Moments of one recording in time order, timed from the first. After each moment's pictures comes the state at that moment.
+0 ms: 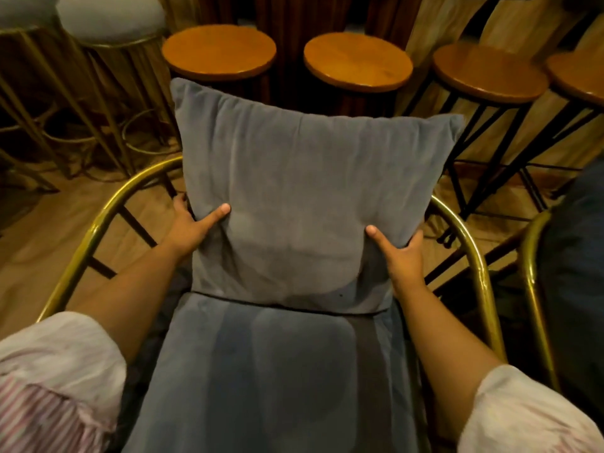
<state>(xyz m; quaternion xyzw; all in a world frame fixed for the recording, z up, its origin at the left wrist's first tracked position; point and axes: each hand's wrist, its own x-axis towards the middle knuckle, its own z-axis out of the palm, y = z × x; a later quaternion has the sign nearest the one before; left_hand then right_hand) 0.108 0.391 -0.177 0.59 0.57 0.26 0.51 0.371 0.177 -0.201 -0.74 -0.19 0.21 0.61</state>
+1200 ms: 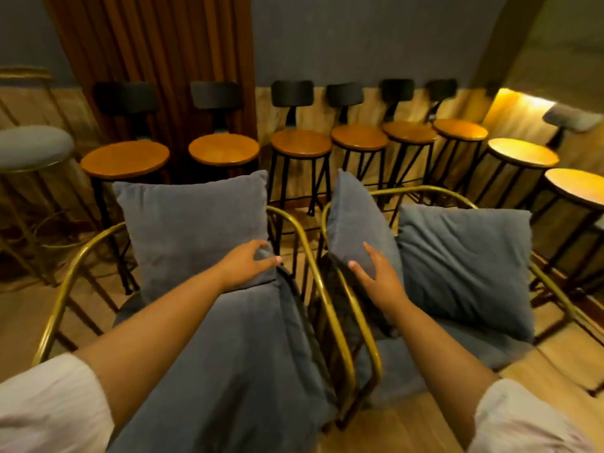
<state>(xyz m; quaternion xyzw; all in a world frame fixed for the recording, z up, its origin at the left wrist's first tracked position) 0.100 0.006 0.066 0.89 0.25 -0.02 0.37 0.253 -0.210 0.005 -0.88 -0.26 0.10 0.40</state>
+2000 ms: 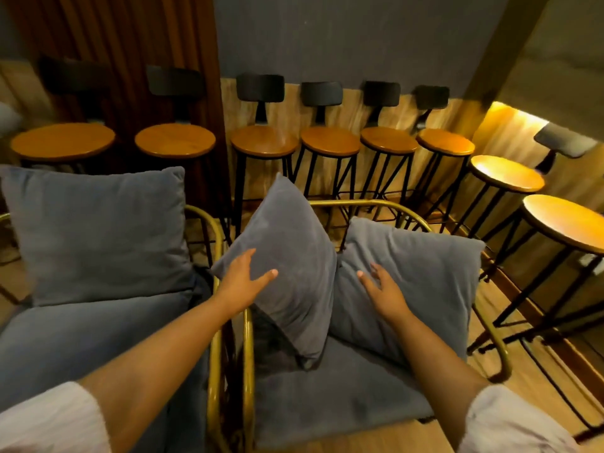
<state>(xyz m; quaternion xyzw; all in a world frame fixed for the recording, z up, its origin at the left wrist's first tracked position) 0.319 -0.181 0.018 0.82 0.32 0.10 0.47 0.503 -0.385 -0.018 -0.85 -0.20 0.18 0.45</state>
